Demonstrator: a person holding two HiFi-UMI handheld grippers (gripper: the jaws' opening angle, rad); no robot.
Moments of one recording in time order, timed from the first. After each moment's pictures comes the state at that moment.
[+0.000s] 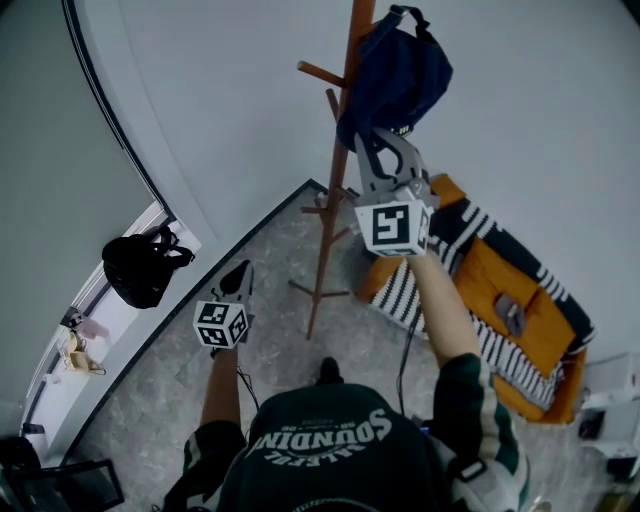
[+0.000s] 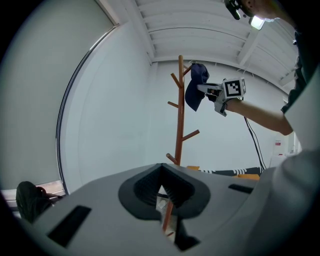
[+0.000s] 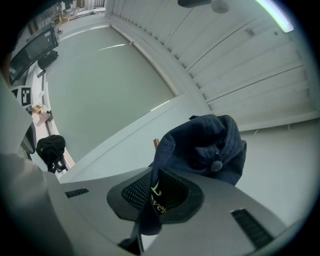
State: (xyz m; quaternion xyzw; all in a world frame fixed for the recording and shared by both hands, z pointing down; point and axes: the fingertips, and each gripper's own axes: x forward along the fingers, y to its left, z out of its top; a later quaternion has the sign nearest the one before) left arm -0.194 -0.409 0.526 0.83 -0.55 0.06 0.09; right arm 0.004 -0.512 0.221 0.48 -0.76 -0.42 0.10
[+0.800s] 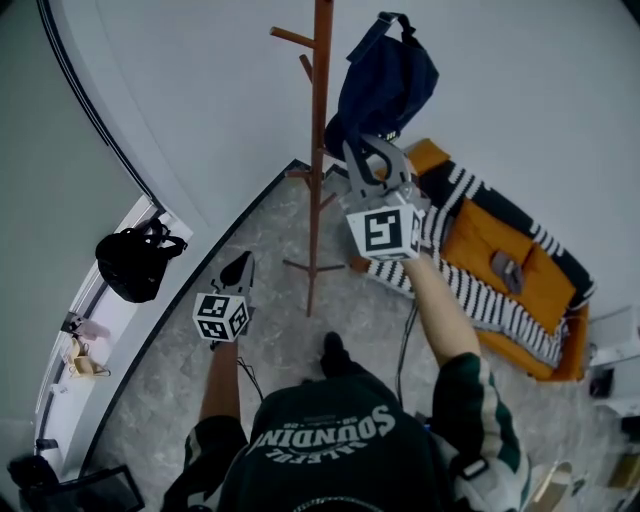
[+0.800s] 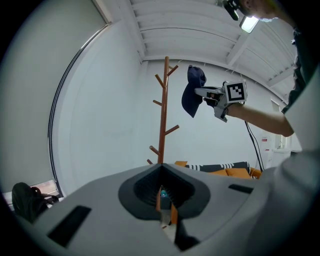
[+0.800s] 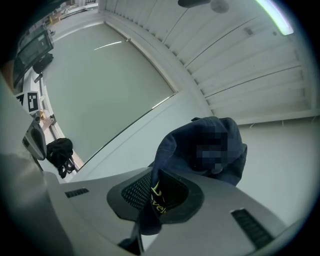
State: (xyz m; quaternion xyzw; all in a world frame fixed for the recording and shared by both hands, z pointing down) left arm -0.168 -0.353 0.539 0.86 -0.50 0.08 0.08; right arm 0.023 -0.429 0.276 0.50 -0.77 -0.38 0.13
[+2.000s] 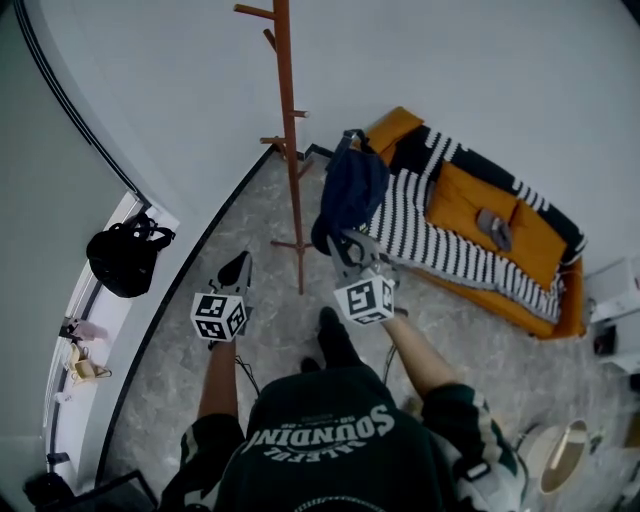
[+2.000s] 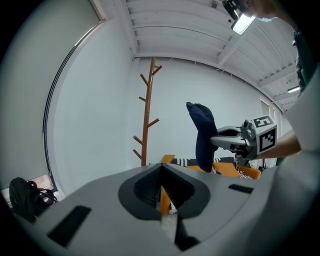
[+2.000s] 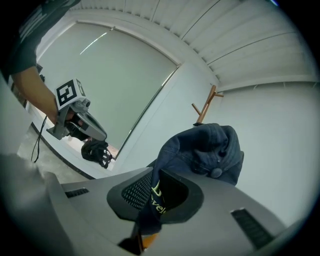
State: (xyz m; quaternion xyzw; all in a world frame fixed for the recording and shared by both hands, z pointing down) left arm -0.141 -0.268 0.565 0.88 -0.46 0.10 0.09; right arm 0.043 -0.265 0.516 0.49 -0.82 -0.20 0.23
